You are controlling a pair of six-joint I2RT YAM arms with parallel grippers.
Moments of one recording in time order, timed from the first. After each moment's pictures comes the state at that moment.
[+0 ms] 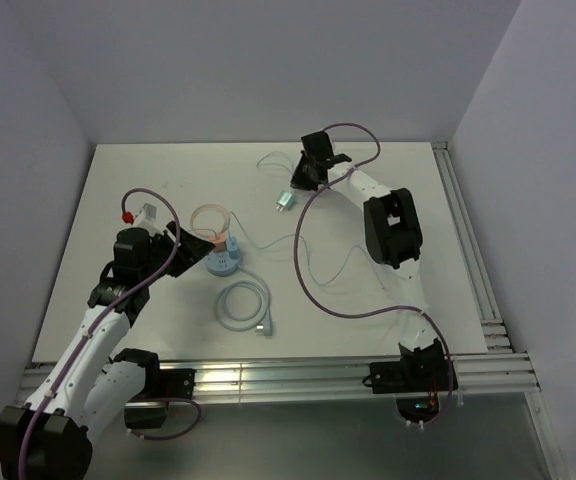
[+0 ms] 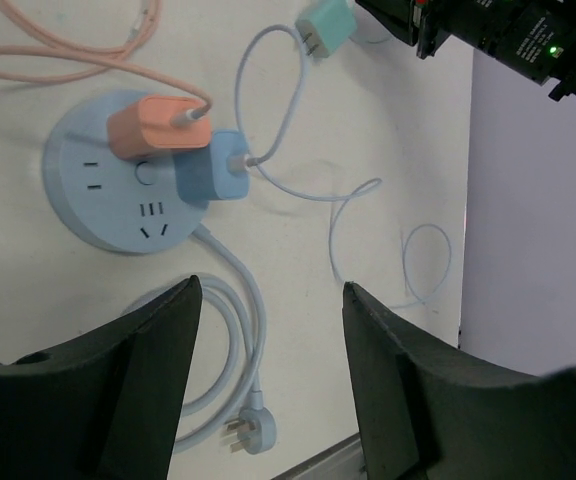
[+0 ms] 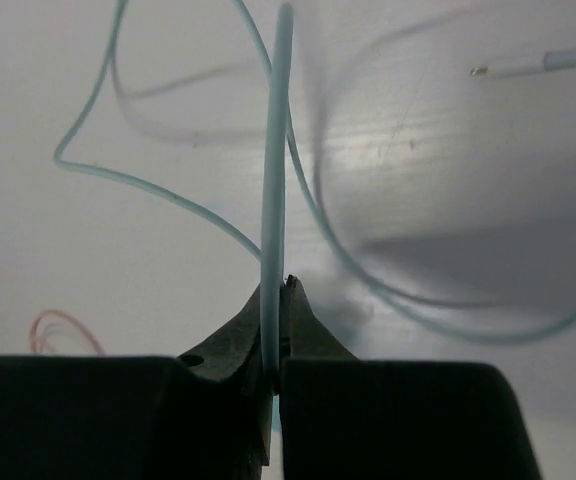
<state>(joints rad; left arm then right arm) -0.19 0.81 0.54 -0.20 0.26 -0.84 0.38 2.41 2.00 -0.41 -0.02 0.74</state>
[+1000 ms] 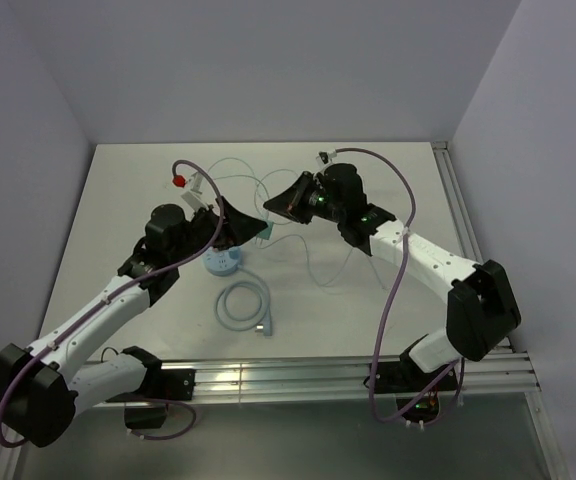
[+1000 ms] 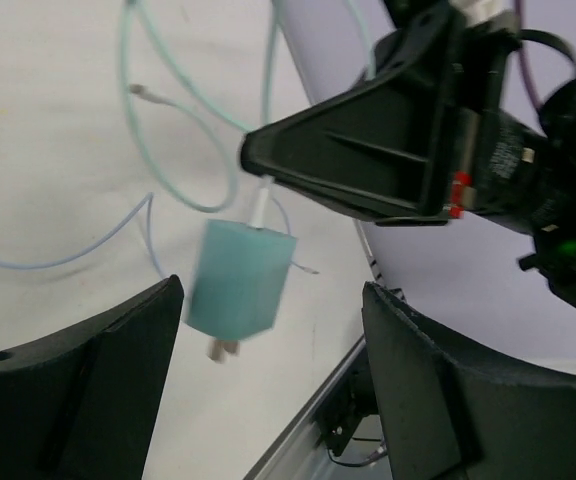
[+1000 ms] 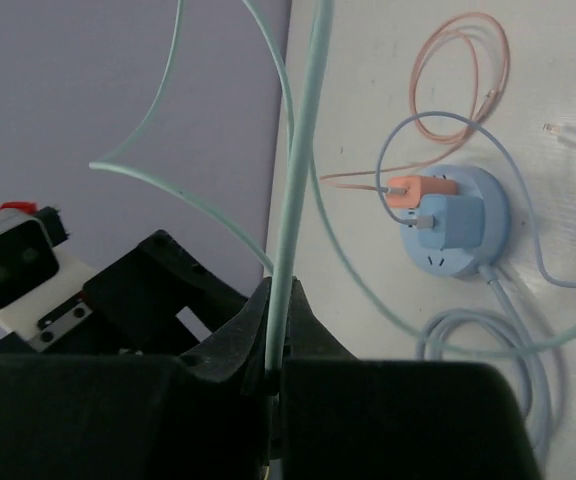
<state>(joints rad) -0.50 1.06 0.72 0.18 0.36 -0.84 0.58 1.48 1.08 0.07 -0.33 1.10</state>
